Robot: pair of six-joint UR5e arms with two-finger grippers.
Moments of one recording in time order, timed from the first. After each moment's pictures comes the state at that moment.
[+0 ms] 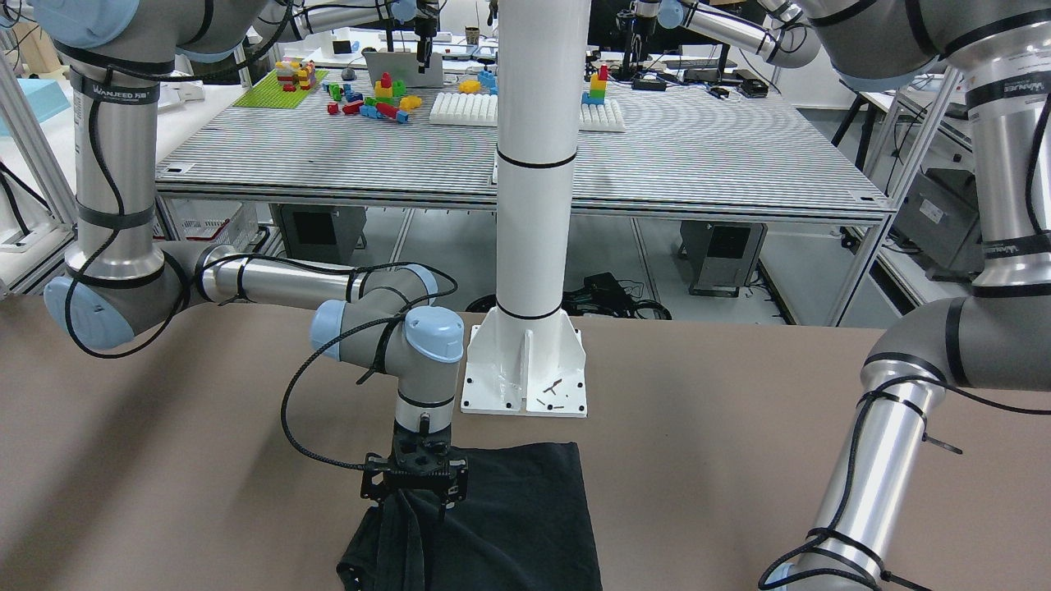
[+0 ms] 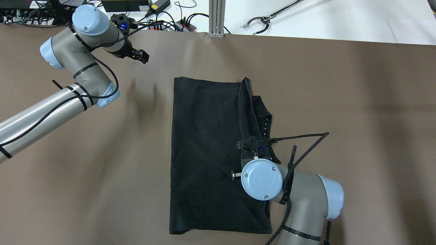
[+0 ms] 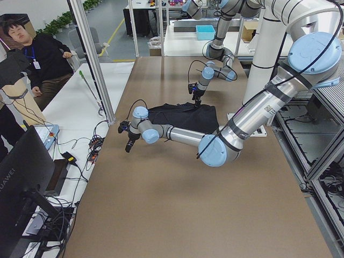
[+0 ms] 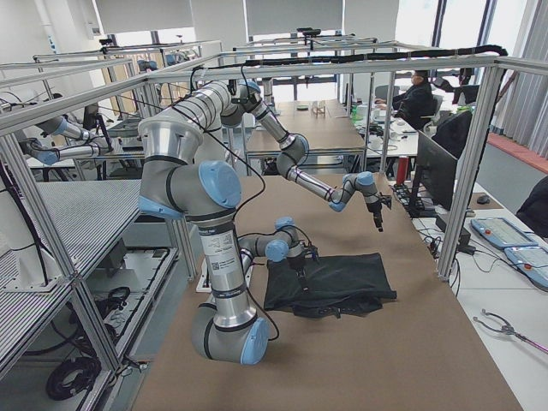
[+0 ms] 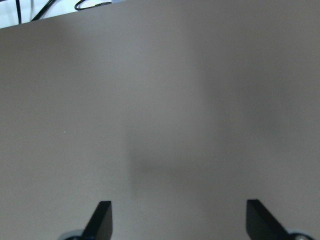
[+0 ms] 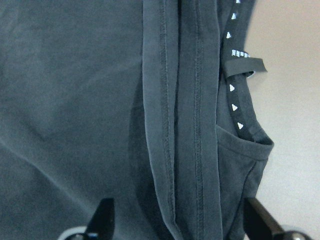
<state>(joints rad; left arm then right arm) -0.99 -2.41 -0.93 -2.22 -1.93 -0.72 0.38 -1.05 1.90 -1.71 1.49 1.18</state>
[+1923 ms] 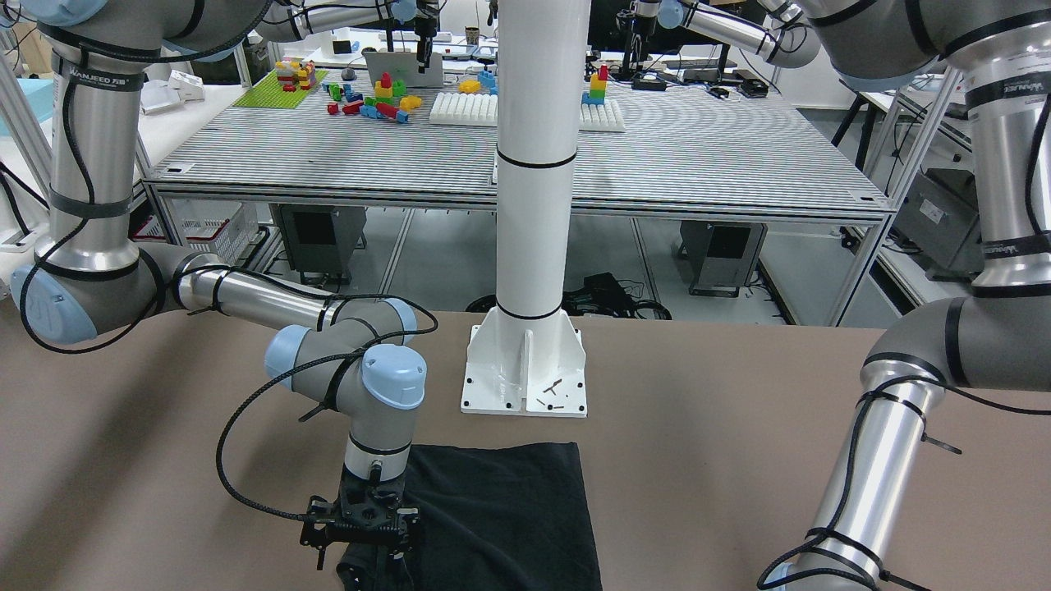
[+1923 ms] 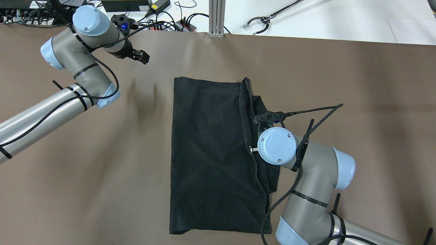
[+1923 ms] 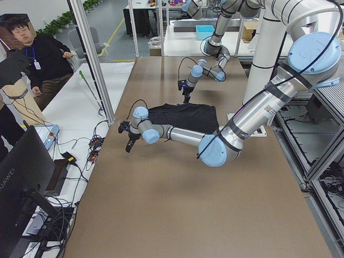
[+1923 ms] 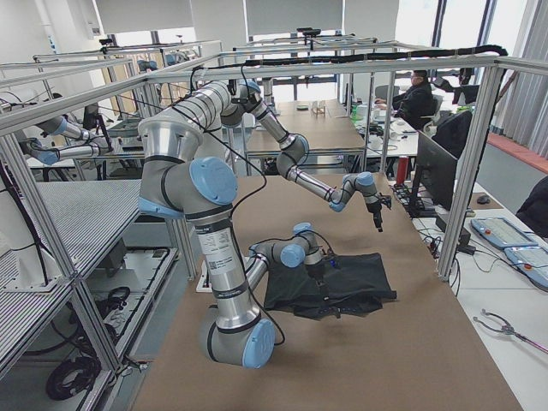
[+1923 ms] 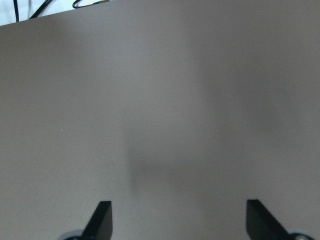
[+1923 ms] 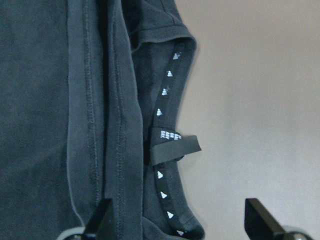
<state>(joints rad) -0.99 -2.41 -0.93 -2.22 -1.93 -0.72 0.51 -1.06 1.83 -1.70 1.53 1.06</state>
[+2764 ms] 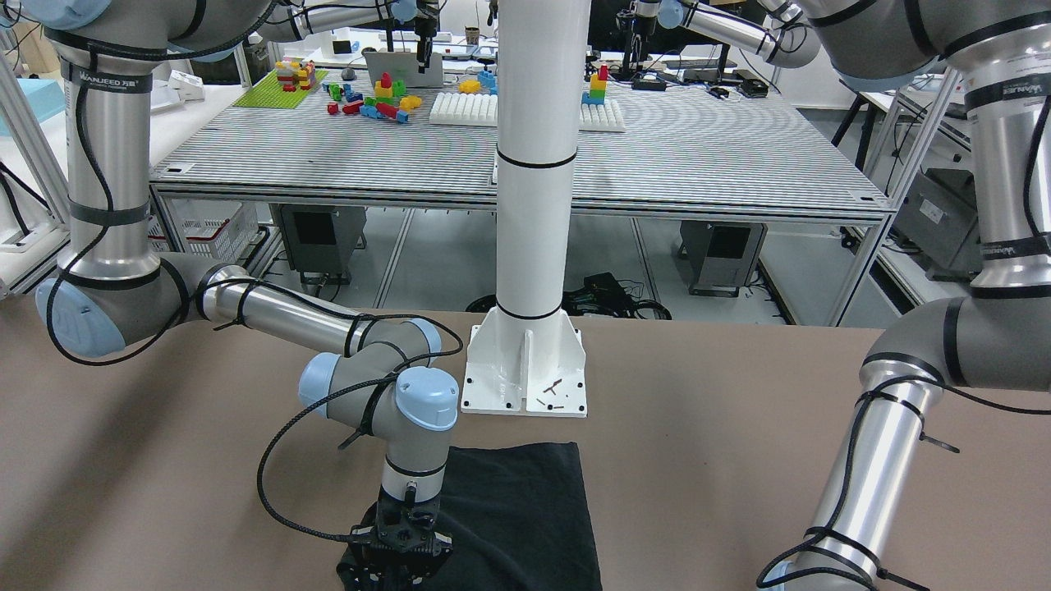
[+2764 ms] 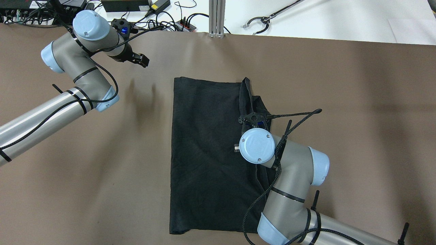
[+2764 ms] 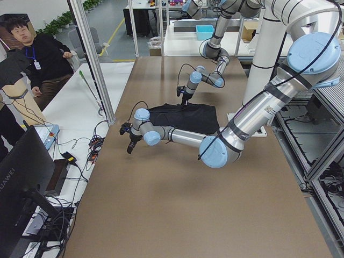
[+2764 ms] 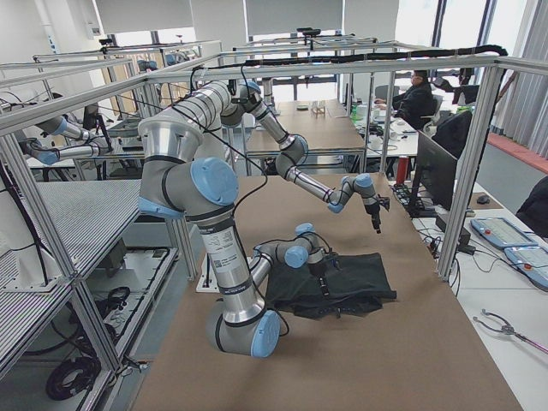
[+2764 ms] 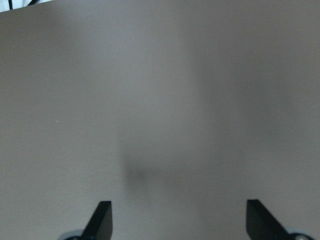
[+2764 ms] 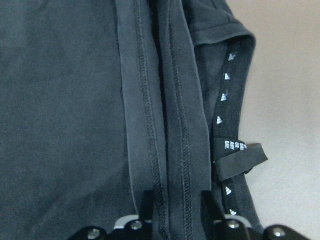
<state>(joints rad) -0.98 -2.40 -0.93 -2.24 -1.93 -0.72 0.49 -0.97 1.69 -1.59 1.53 1.15</state>
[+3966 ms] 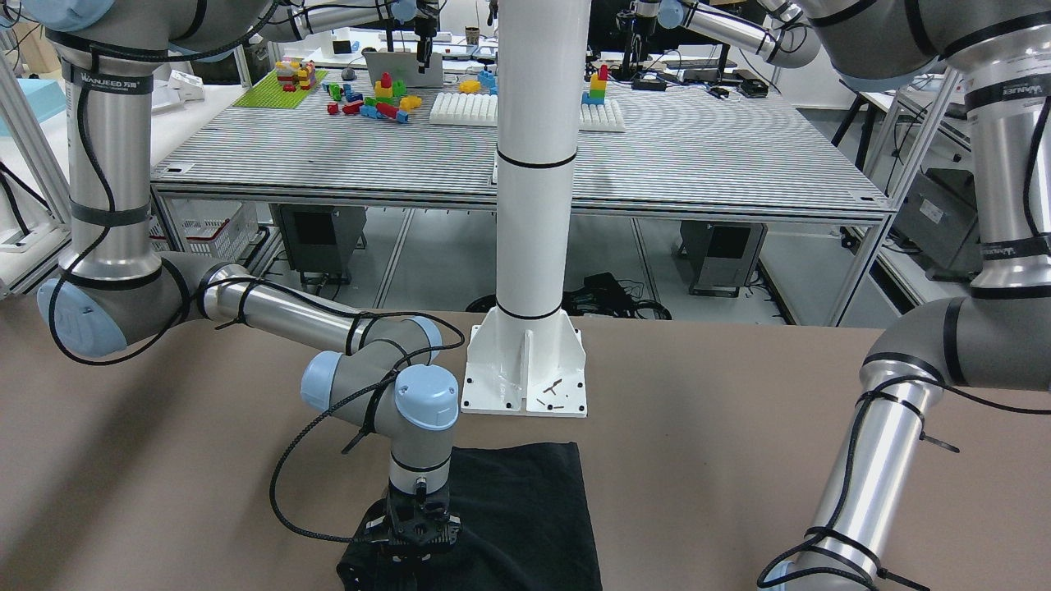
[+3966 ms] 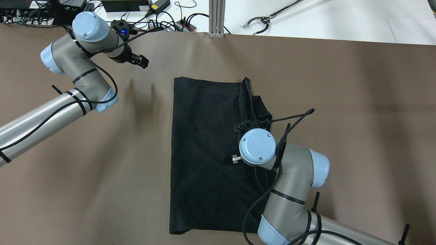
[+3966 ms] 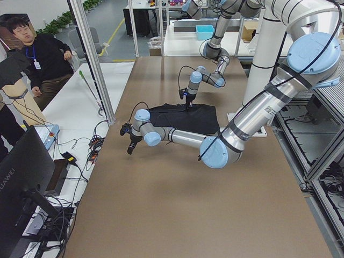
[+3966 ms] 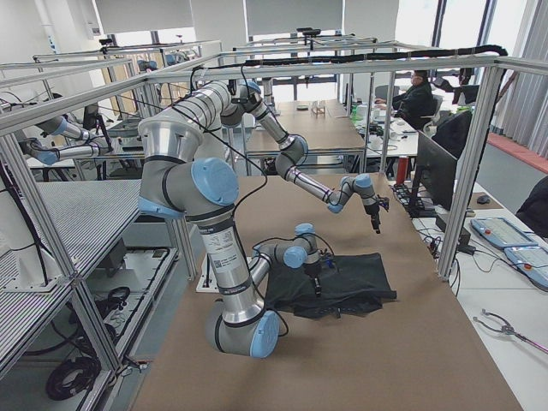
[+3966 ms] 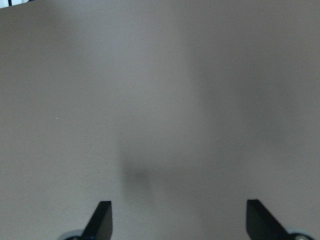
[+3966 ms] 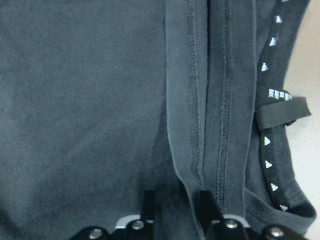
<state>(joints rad) -0.97 -2.39 -0.93 -2.24 -1.93 -0.72 0.48 -0.98 1.70 -1.59 1.66 1.03</state>
